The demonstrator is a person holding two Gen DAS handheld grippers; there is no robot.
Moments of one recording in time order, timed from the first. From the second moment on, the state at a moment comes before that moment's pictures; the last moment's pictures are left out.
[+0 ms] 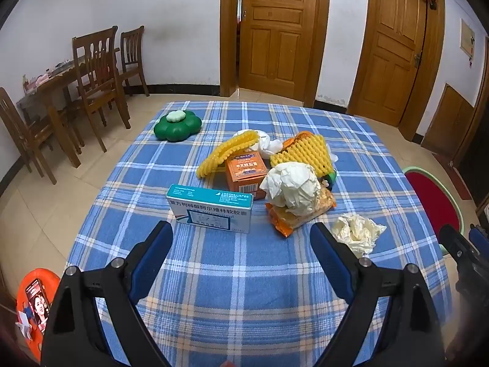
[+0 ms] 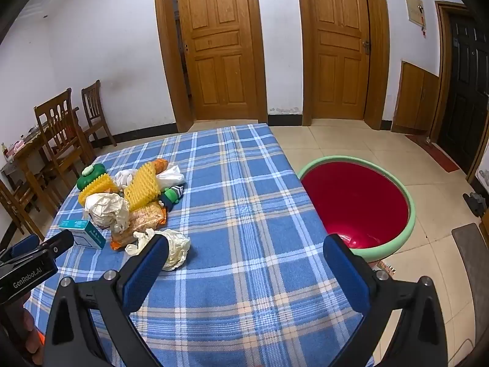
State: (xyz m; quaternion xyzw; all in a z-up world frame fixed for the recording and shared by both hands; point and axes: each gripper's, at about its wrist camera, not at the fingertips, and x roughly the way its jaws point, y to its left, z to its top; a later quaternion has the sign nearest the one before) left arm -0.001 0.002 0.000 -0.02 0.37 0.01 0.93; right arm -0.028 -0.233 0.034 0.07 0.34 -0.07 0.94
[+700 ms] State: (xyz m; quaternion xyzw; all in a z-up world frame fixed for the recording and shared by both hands) left arm -0.002 0.004 0.001 -0.02 0.37 0.01 0.93; right arm -0.028 -0.233 0.035 0.07 0.34 -0.07 0.94
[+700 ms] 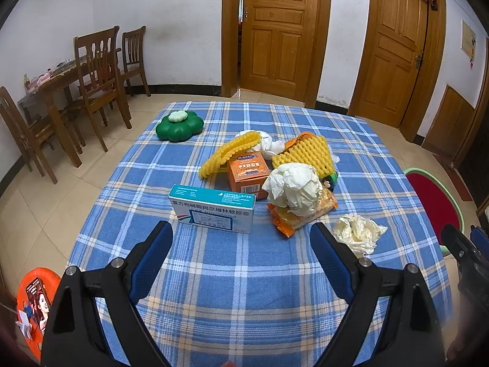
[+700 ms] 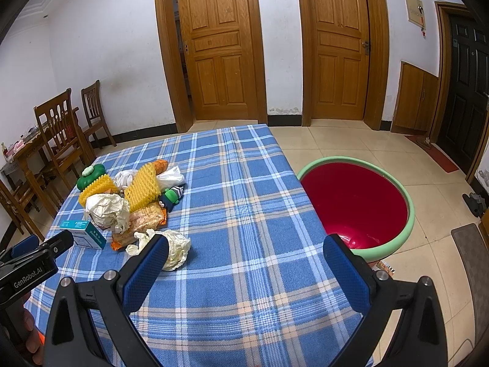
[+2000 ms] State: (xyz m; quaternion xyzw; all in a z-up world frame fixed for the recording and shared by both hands) left arm -0.002 0.006 0.001 -0.02 0.37 0.01 0.93; right arm -0.027 -0.233 0.037 0.07 0.34 -0.07 0.94
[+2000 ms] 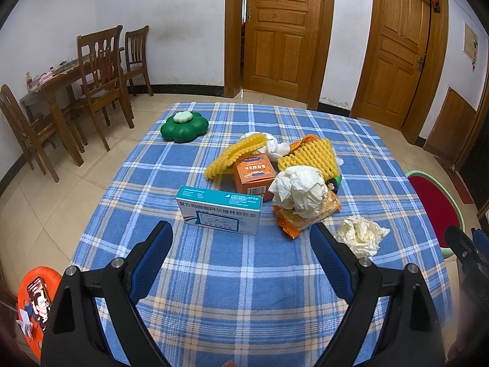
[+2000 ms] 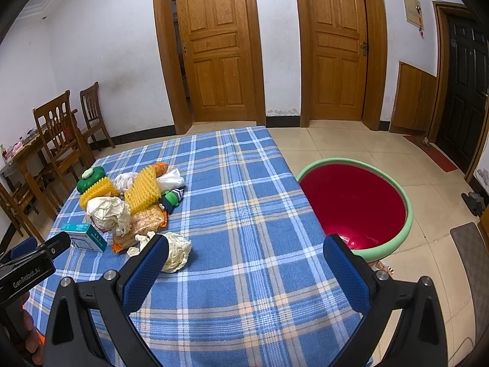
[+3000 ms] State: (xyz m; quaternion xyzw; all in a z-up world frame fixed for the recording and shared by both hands) left arm 0.038 0.043 -0.037 -0.03 0.40 0.02 0.92; right arm 0.003 -0.202 0.005 0.06 0.37 -0.02 0.93
